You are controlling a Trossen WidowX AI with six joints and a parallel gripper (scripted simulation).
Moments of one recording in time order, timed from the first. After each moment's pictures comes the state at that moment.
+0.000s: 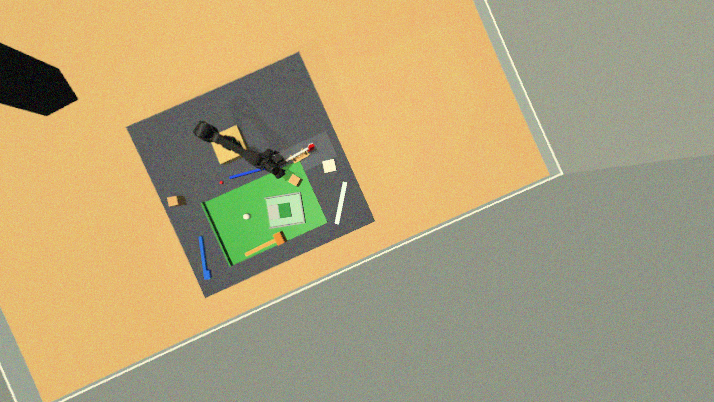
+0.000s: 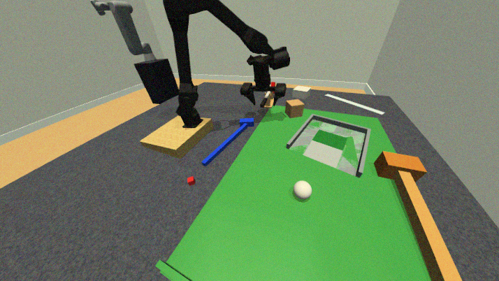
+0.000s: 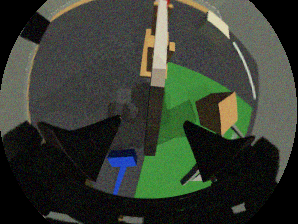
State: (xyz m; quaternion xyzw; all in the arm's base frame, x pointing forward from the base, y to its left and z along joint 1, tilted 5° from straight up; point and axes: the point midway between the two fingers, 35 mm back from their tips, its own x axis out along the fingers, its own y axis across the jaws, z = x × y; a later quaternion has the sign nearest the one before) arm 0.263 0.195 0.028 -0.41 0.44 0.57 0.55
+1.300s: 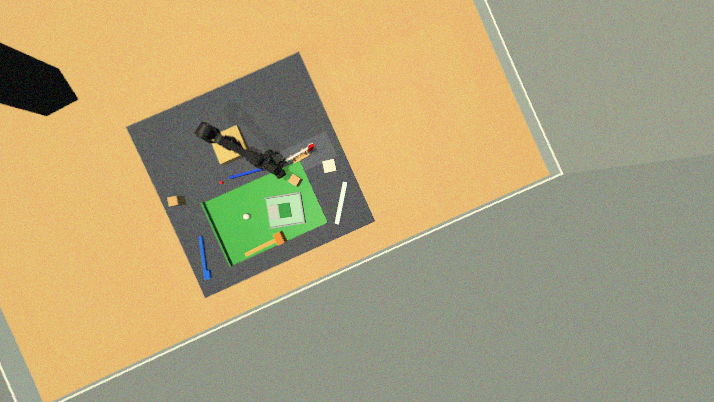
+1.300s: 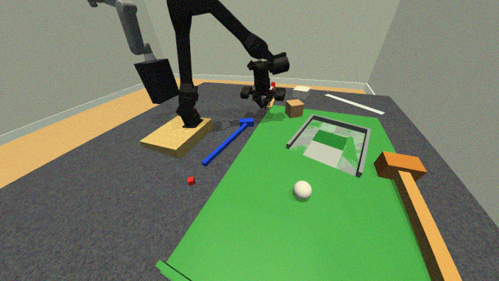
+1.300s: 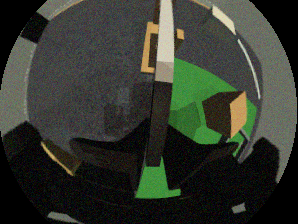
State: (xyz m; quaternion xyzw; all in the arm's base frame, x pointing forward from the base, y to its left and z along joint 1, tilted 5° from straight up) arm 0.260 0.194 0.012 -0.41 0.45 0.57 0.55
